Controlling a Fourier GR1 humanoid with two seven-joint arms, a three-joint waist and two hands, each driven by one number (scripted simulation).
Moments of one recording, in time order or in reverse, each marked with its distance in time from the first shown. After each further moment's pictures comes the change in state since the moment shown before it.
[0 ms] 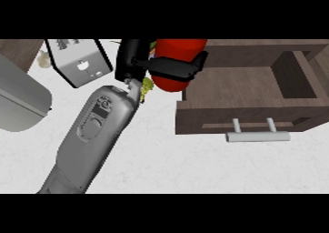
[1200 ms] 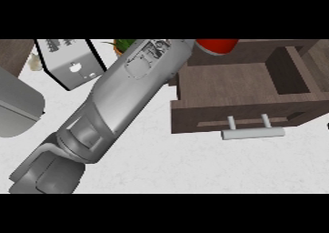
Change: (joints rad) left arm -0.567 0.000 -0.104 0.638 0.264 0.160 -0.084; right arm -0.036 0.001 0.048 0.027 0.043 -0.015 0.002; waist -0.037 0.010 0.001
